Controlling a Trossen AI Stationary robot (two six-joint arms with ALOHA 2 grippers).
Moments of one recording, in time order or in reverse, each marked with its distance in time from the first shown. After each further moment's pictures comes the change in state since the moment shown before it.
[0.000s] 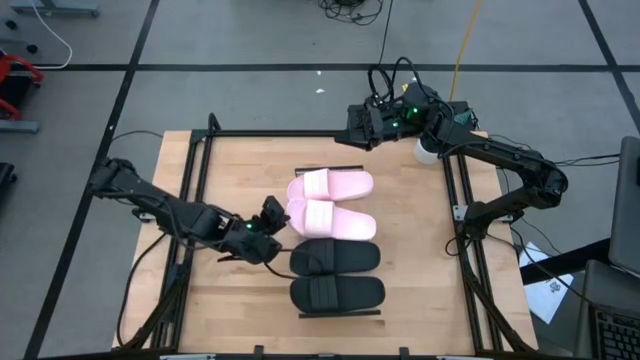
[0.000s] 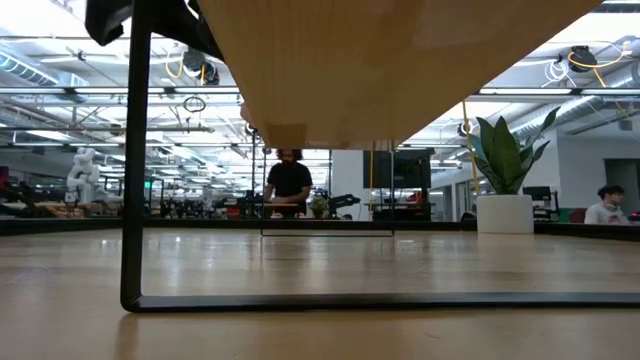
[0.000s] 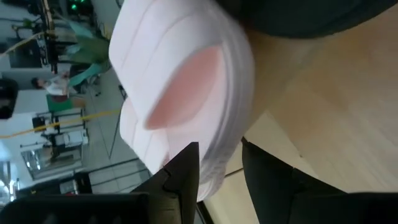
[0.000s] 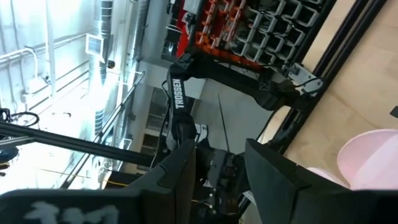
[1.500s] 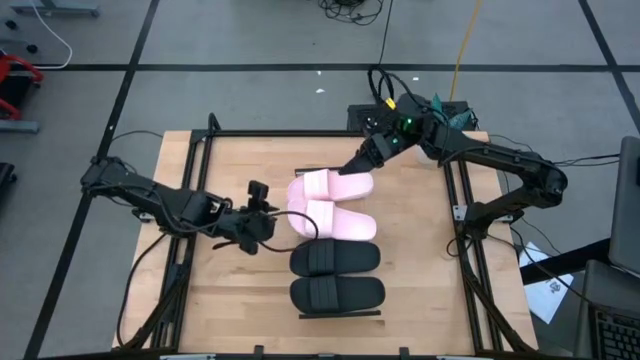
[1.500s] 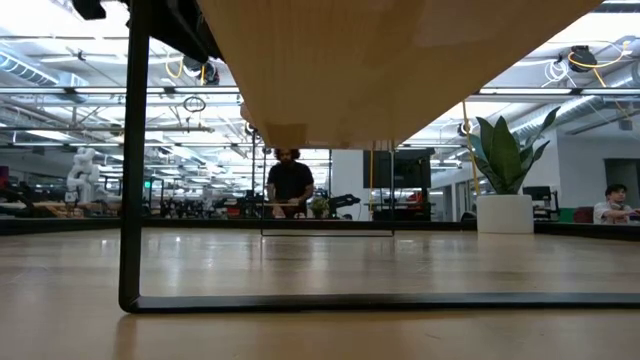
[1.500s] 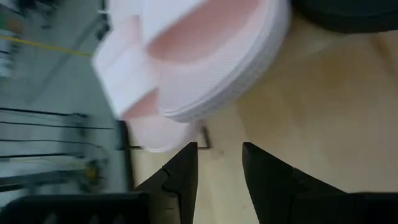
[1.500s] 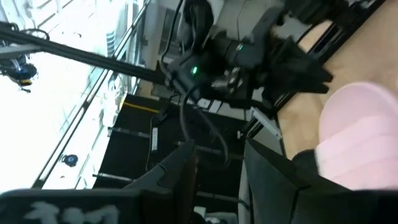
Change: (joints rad) left arm 0.087 -0.097 -0.001 -0.139 0.143 -0.437; right arm 0.091 0.000 0.000 -0.060 -0.259 -0.066
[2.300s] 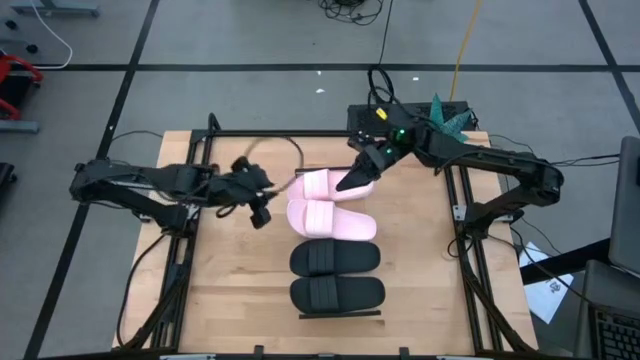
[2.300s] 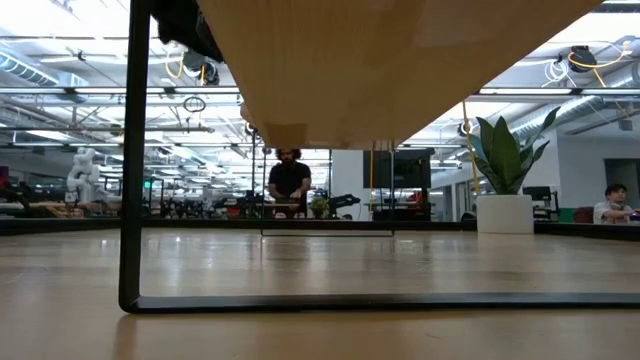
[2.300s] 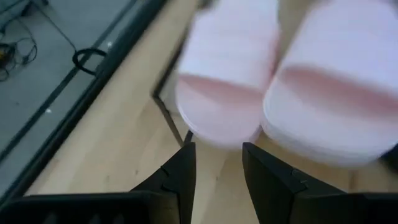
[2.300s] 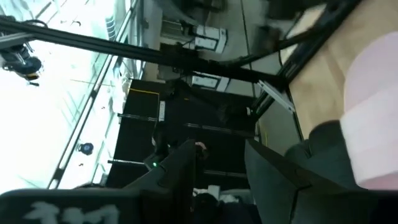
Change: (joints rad) left arm 0.246 -0.124 0.000 0.055 0.158 -0.577; right arm 0.077 0.032 0.000 0.010 -0.014 0.078
